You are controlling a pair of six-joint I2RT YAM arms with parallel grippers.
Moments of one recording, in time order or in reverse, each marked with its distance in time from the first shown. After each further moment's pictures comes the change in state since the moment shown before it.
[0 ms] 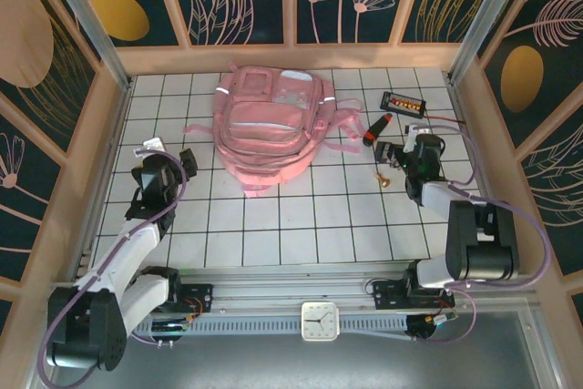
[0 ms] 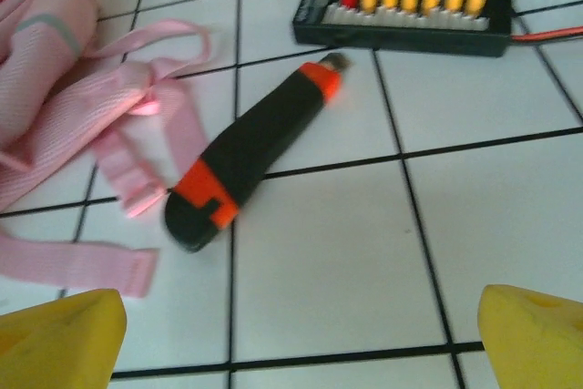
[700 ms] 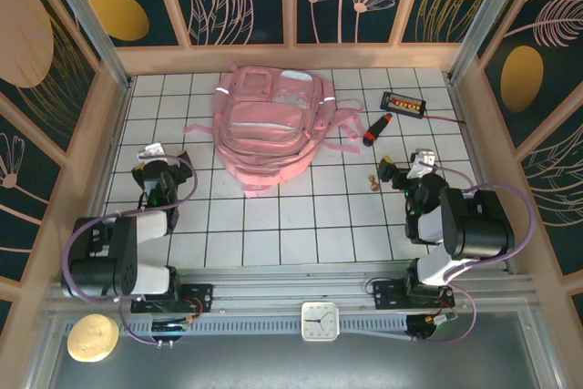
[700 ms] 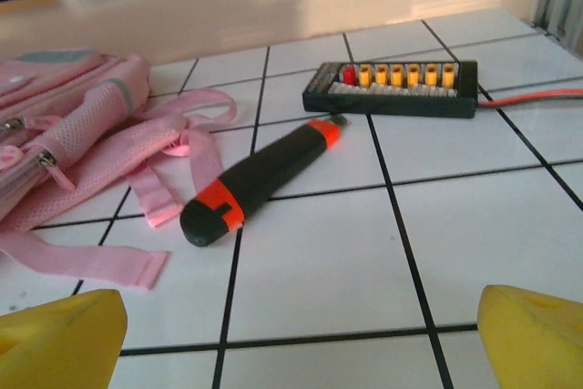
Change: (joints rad) left arm 0.112 0.415 -0.104 0.632 0.083 0.123; right arm -0.045 0.123 -0.357 0.804 -0.065 -0.002
